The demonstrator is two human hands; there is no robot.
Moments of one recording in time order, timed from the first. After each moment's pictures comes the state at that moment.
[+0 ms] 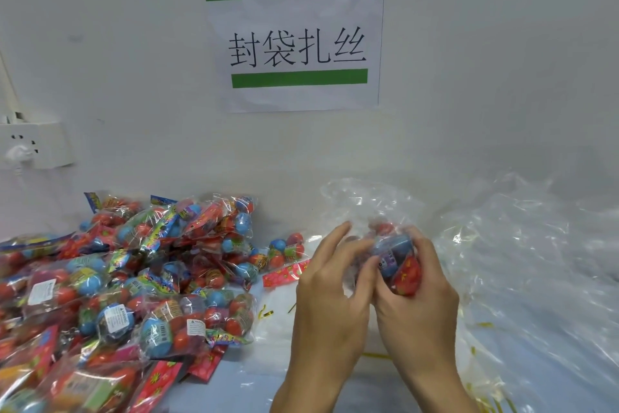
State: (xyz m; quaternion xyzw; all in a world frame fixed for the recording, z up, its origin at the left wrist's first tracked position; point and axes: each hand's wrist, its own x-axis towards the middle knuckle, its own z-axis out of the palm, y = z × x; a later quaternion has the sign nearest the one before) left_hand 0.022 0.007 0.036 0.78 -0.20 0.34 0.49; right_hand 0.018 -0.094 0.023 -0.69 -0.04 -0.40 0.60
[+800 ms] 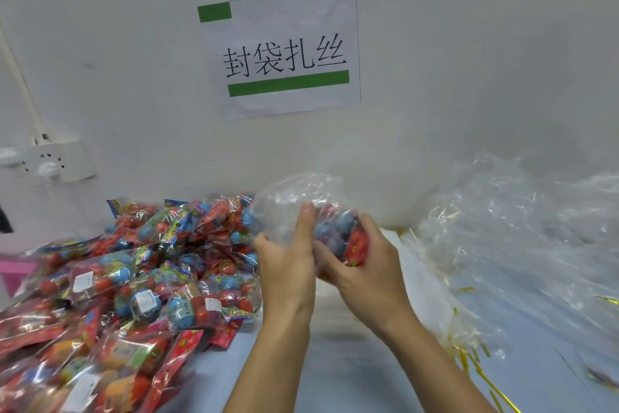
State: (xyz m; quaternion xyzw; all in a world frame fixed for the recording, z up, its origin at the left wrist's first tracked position) left_hand -0.008 0.024 0.077 0.65 0.09 0.17 0.73; right_hand 0.010 -0.074 0.035 -0.68 -0.13 -0.25 0.68
